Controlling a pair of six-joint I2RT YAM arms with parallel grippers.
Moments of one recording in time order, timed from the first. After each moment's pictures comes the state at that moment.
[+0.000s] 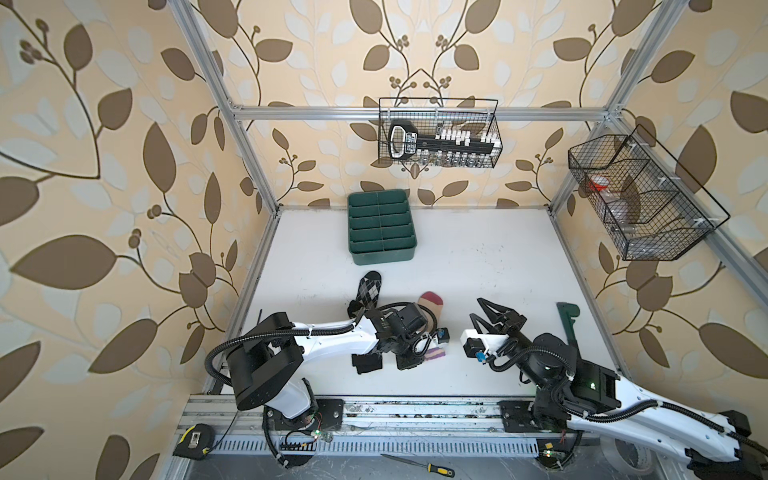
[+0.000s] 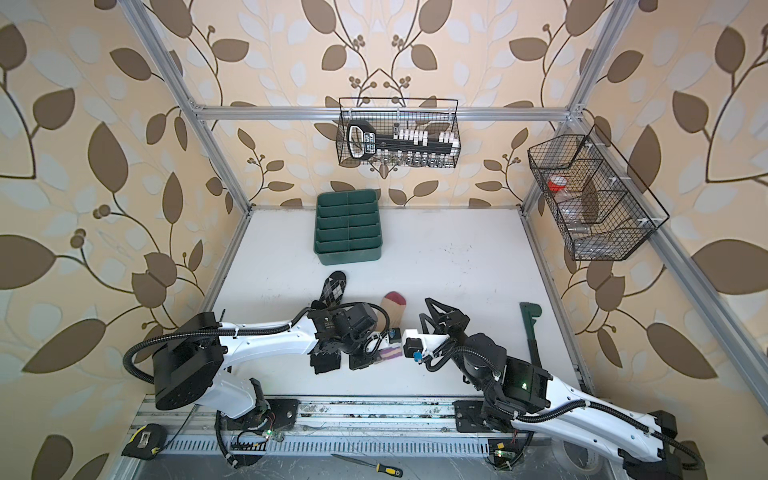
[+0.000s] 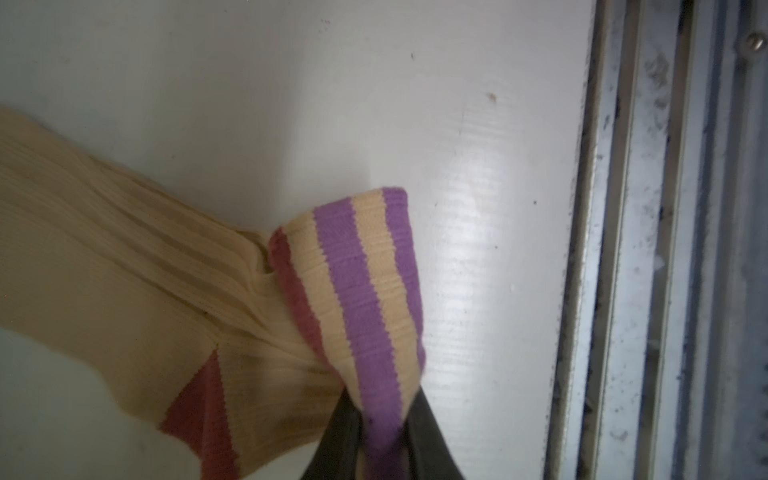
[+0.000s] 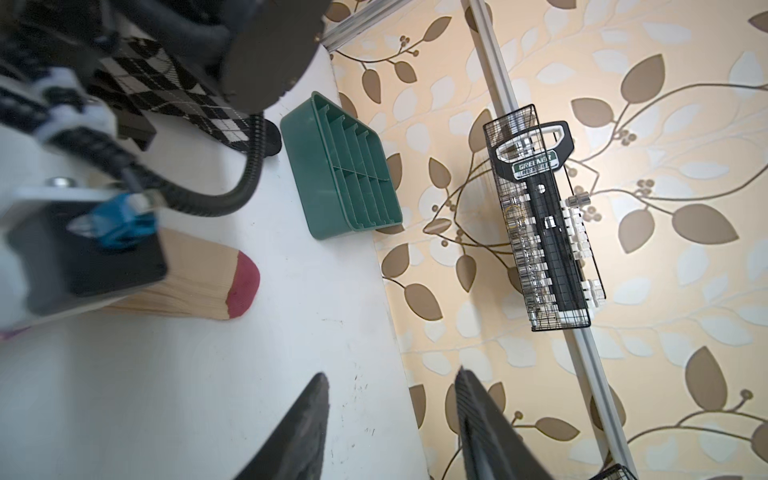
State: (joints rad) left arm -0.99 1.51 0.79 -0.36 0.27 0.27; right arm 1.17 0.44 0.46 -0.23 0.64 -1.07
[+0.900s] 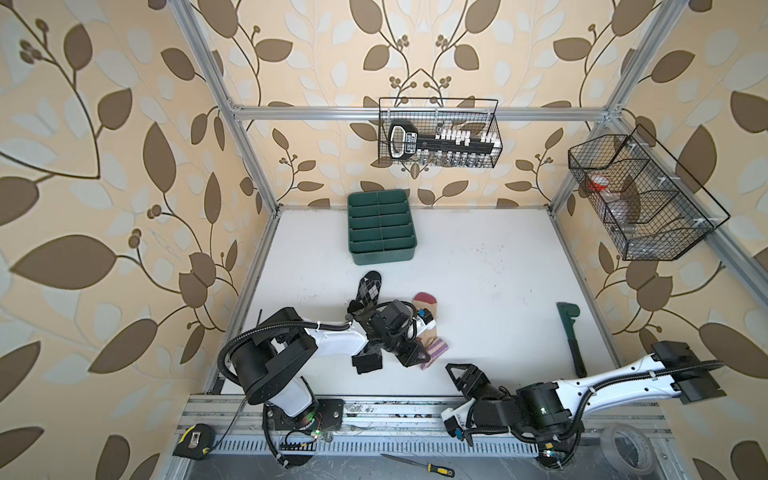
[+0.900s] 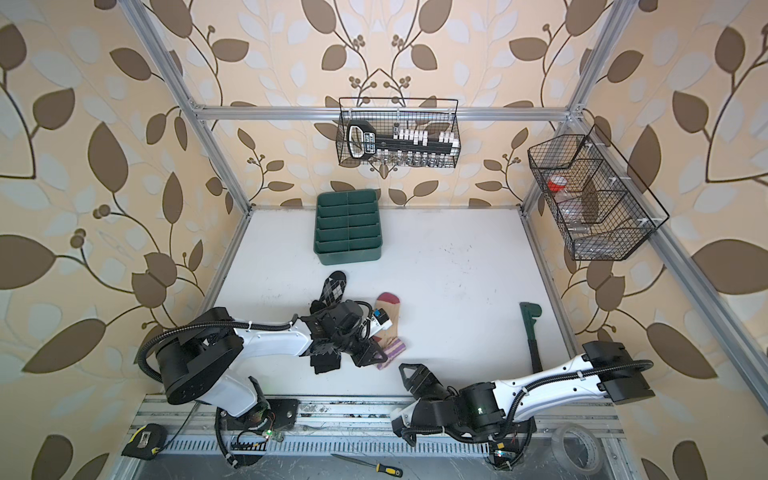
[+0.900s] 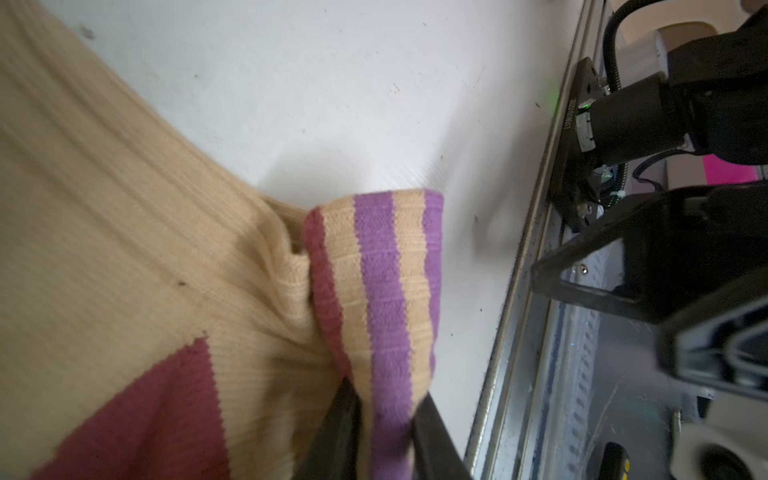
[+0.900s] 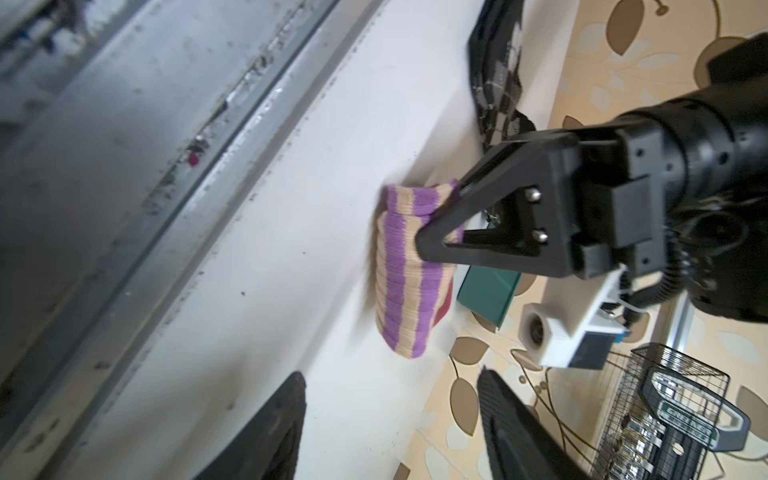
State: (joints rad) left arm -0.88 1.55 0.60 0.06 0.57 -0.26; right arm 1.68 0.87 0.23 -0.25 0.80 -1.05
